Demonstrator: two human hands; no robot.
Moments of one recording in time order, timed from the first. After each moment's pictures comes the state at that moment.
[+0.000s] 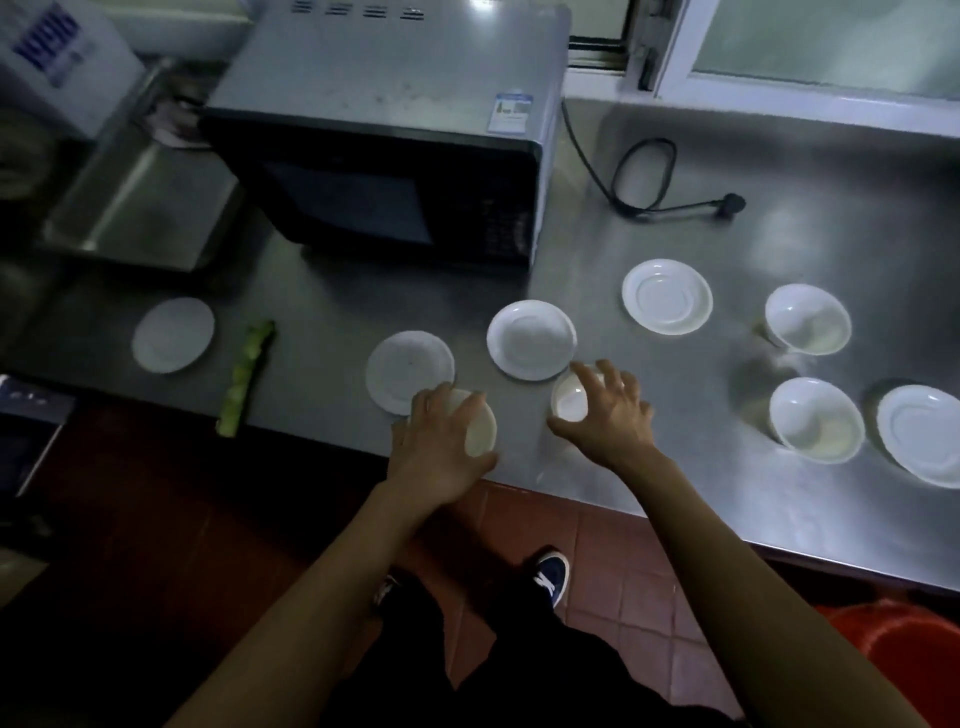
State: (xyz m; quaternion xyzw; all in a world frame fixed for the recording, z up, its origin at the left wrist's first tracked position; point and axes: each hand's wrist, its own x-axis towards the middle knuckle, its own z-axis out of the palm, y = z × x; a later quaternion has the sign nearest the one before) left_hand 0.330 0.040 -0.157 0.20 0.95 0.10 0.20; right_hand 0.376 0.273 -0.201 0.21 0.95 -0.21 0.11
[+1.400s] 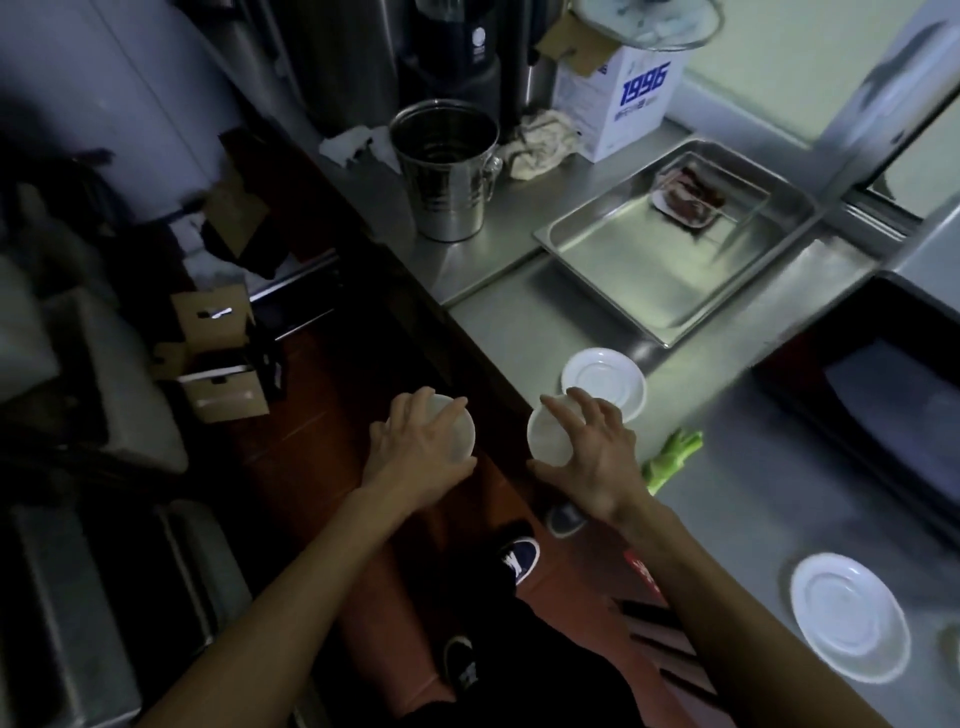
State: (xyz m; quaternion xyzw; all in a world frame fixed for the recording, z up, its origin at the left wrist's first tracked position) left_hand 0.225 -0.513 -0.134 -0.13 0.98 0.13 0.09; right_hand 0.150 -0.284 -0.145 -0.22 0.95 -0.19 0.10
